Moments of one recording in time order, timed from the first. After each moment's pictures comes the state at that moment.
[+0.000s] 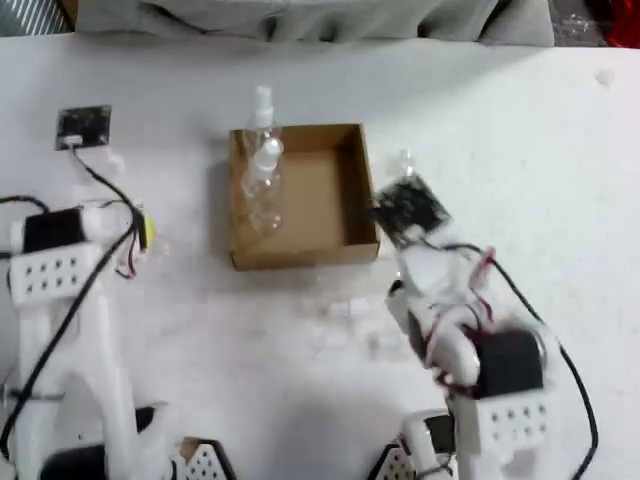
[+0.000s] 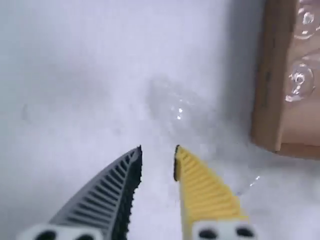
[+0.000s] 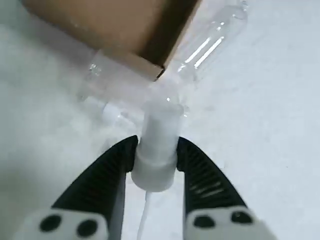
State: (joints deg) left arm -17.9 -30.0 29.7 73.7 -1.3; right arm -11.3 -63.8 38.3 85.3 26.0
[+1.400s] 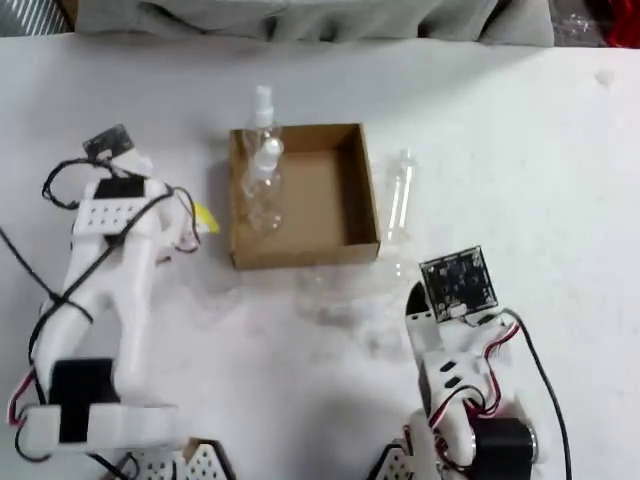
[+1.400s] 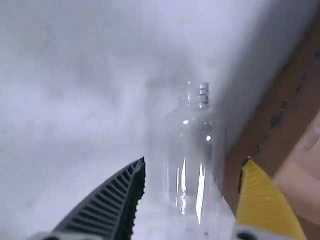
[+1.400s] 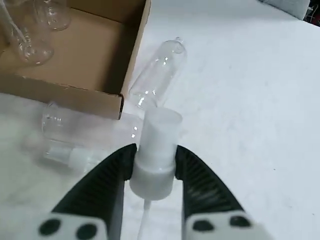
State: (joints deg) left arm -8.6 -3.3 25.6 68.4 34.2; right arm -4.4 -96.4 64.4 76.0 18.9
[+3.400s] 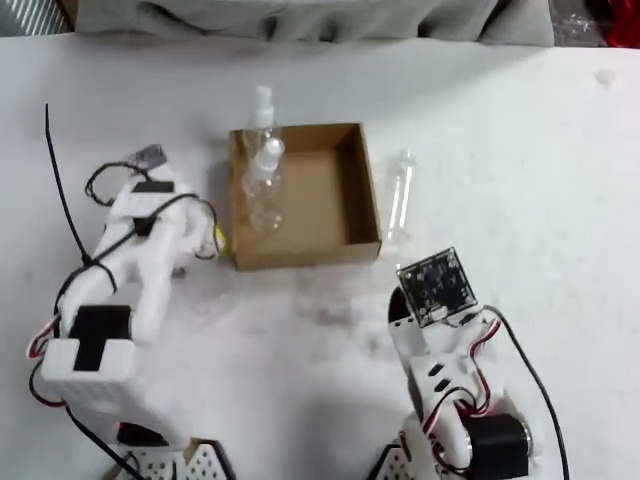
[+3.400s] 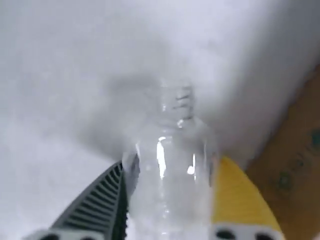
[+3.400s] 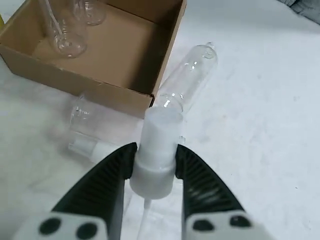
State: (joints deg) left arm -6.0 12.1 24.0 60.4 30.7; right arm -11.2 -96.4 65.4 76.1 18.9
